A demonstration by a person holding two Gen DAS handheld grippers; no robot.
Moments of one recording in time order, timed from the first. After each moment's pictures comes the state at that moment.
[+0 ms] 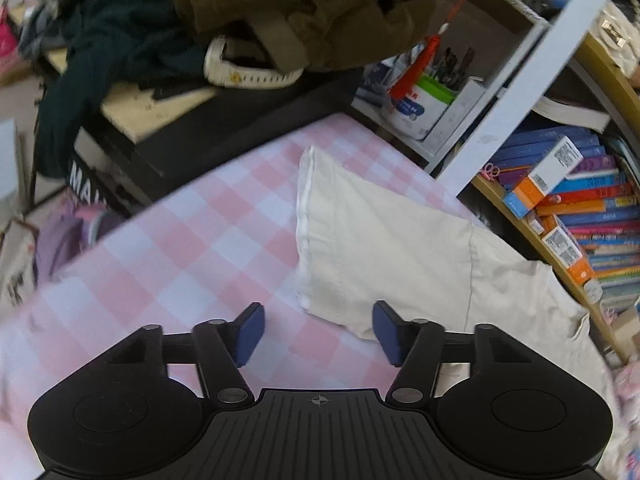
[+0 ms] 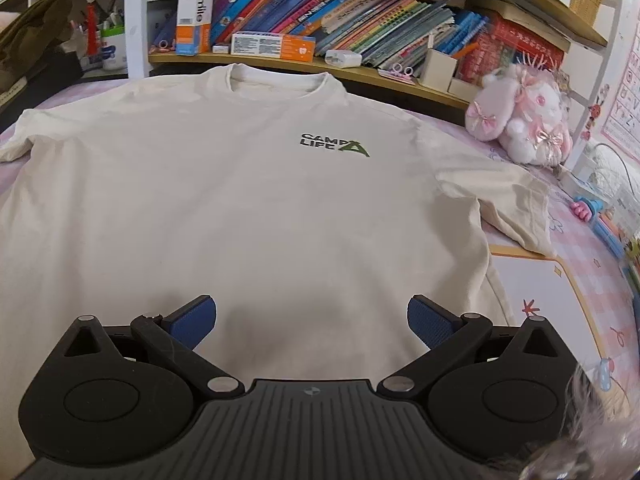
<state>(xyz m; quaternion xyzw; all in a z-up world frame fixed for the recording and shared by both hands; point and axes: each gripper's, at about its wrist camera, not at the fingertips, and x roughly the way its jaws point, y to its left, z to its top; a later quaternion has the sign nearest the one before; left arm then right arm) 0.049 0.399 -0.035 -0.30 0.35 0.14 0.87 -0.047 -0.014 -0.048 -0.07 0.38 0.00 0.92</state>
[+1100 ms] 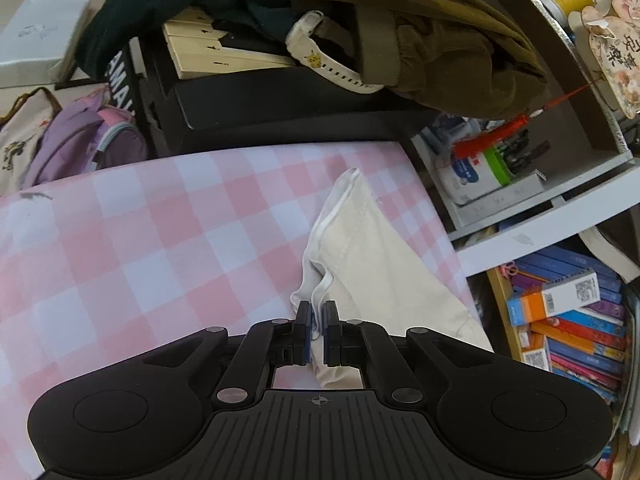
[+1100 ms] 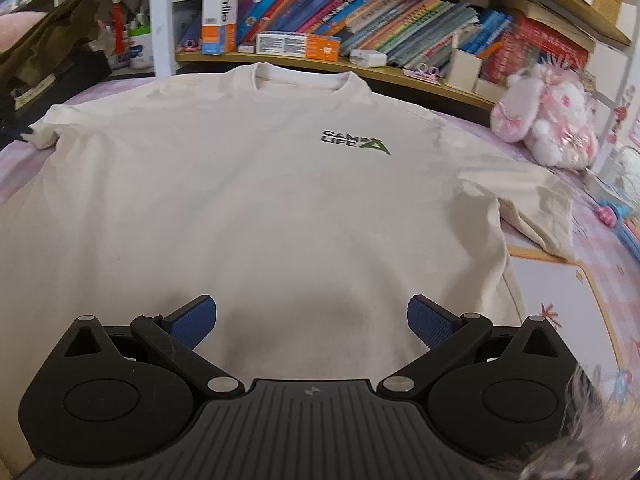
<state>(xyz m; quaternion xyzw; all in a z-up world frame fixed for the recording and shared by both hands) 0.072 0.420 -0.043 -0.48 0.31 0.22 0.79 -0.051 -0.027 -0.051 -0.07 0.38 0.05 0.92</state>
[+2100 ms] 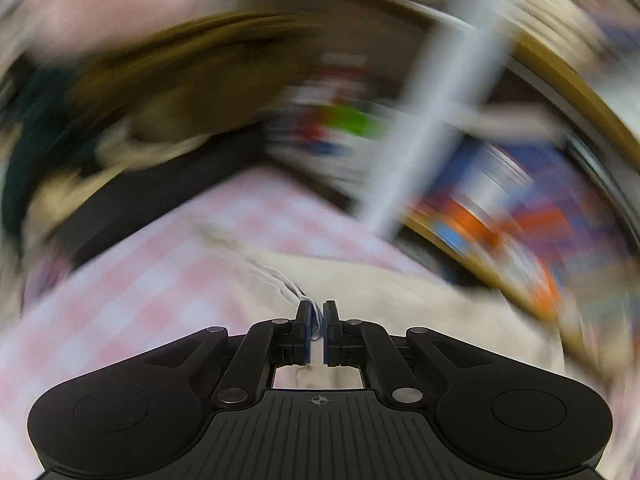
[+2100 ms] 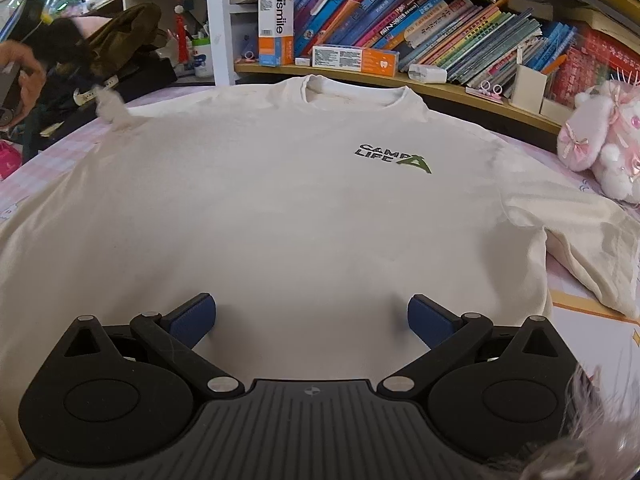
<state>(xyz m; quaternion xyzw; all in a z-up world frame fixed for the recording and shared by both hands) 0.113 0.279 0.033 -0.17 0.32 0.10 0.93 -0.026 -0.076 -0.069 -0.06 0.34 0.19 0.92</state>
